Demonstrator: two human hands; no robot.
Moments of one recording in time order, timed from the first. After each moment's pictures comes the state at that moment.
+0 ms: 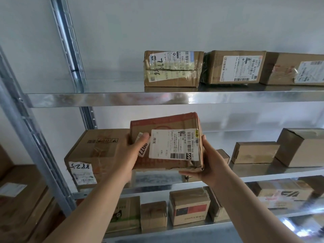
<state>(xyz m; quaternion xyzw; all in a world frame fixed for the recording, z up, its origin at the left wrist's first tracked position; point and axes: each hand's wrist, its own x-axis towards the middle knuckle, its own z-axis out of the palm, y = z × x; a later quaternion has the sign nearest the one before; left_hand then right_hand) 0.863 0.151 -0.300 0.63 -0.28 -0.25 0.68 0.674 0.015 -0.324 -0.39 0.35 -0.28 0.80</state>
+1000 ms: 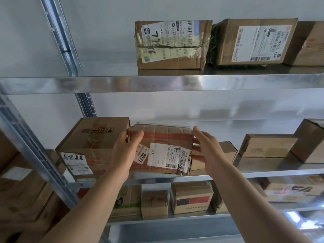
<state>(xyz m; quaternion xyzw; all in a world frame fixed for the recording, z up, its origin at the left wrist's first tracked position) 0.871 0.119 -0.337 0.73 -0.24 -0.21 0.61 0.700 -0.016 -0.325 -0.55 0.43 -0.31 0.64</state>
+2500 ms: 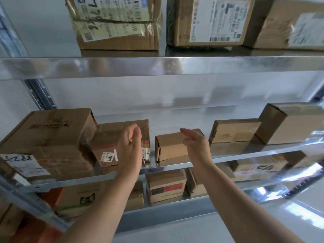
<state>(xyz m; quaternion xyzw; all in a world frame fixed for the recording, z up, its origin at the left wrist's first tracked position) 0.777 0.044 -0.375 0.69 -0.29 -0.14 0.65 0.635 -0.059 -0.370 -0.64 0.48 -0.35 0.50</state>
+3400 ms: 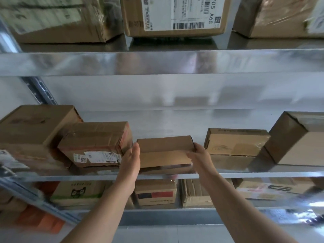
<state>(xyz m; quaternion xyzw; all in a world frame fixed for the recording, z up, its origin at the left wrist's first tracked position) 0.706 -0.049 -0.405 0.79 -0.11 -0.29 0.53 0.575 -0.194 -0.439 -0.62 0.48 -0.20 0.58</state>
